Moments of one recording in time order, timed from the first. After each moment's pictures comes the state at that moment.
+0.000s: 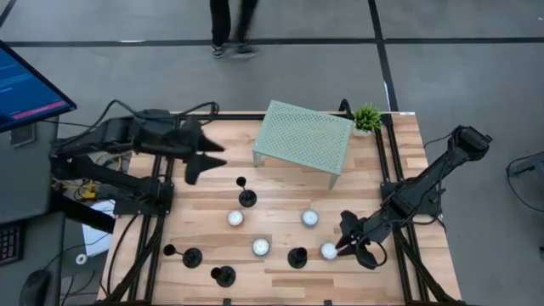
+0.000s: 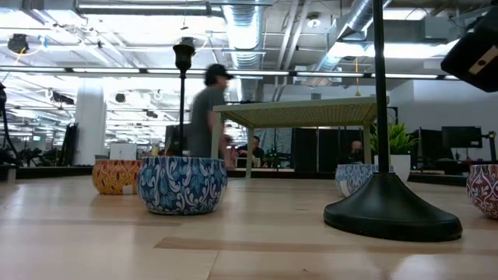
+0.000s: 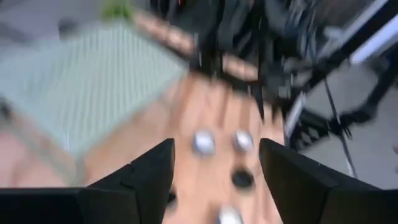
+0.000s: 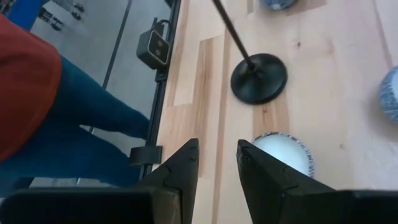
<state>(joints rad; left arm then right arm) -0.01 0.84 1.42 -0.87 -0.01 -0.39 0.72 1.13 0.59 -0.13 0.11 0.75</state>
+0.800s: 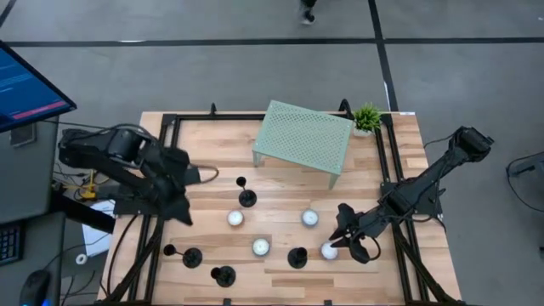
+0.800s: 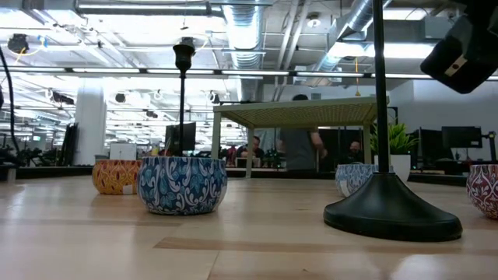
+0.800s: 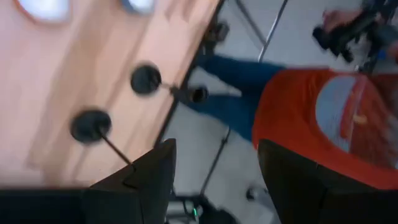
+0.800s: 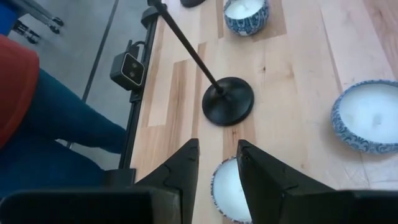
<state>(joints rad) -0.33 0.95 1.47 -1.26 0.45 -0.98 0.66 1.13 0.59 -0.13 0.16 0.70</state>
